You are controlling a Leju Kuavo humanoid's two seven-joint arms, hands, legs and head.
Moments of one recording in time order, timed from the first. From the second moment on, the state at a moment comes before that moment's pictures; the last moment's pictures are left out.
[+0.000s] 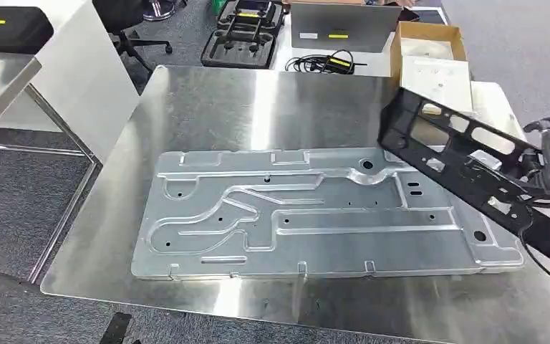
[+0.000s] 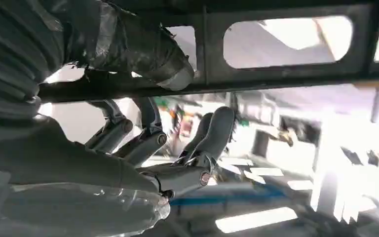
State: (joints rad) left arm -0.11 0.15 -0.51 -0.23 0.46 0.14 -0.33; right arm -0.37 -0.90 0.16 -1.69 0.80 0.16 0.55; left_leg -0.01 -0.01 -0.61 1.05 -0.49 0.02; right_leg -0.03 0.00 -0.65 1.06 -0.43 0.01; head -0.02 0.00
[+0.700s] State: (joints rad) left arm -0.12 0.14 -0.51 -0.23 0.49 0.09 -0.34; right arm -0.27 -0.91 0.07 -1.52 0.77 0.12 0.55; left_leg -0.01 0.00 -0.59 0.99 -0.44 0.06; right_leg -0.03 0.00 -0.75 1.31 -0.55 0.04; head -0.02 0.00
